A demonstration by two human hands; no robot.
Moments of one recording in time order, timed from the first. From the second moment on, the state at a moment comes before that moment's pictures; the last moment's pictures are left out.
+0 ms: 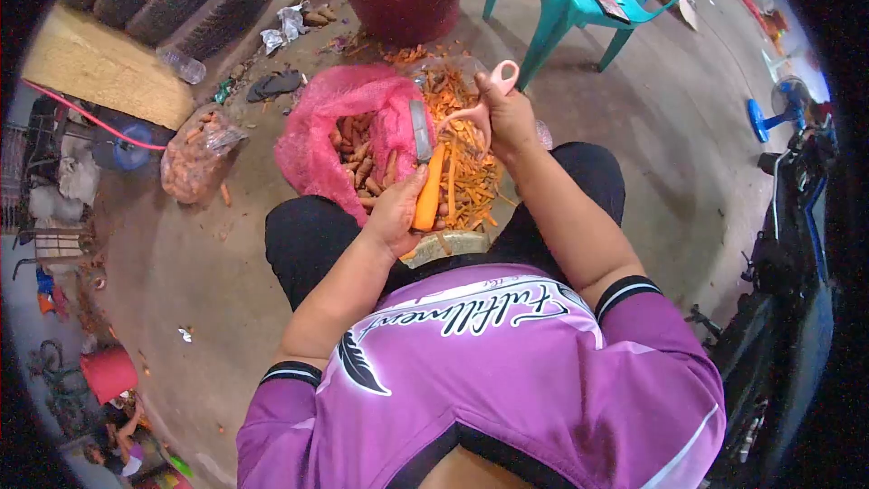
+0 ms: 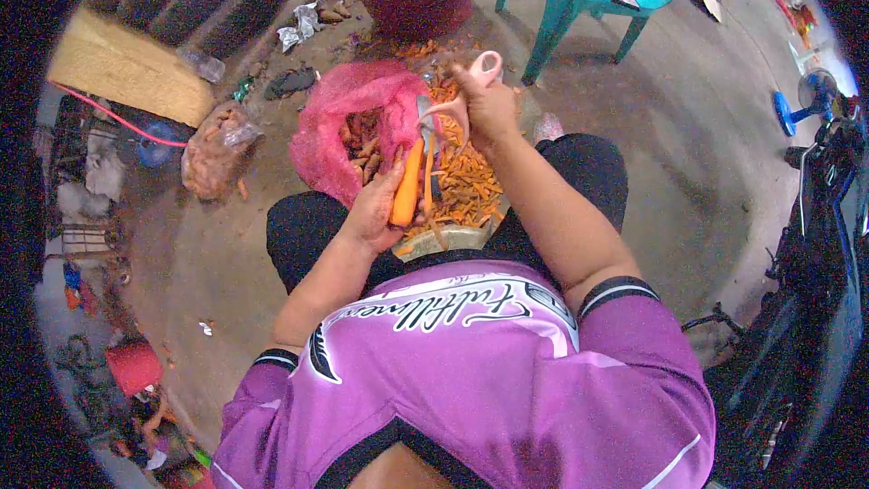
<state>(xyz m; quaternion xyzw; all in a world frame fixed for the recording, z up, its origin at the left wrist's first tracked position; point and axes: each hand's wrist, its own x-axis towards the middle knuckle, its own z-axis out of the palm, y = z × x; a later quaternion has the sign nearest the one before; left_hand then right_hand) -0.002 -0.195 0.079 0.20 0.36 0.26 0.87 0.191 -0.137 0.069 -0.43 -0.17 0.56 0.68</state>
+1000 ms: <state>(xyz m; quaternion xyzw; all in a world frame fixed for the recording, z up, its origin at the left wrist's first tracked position) 0.001 -0.123 0.055 0.69 0.52 0.30 0.40 0.162 -0.067 0.054 -0.55 -0.28 0.54 0.57</state>
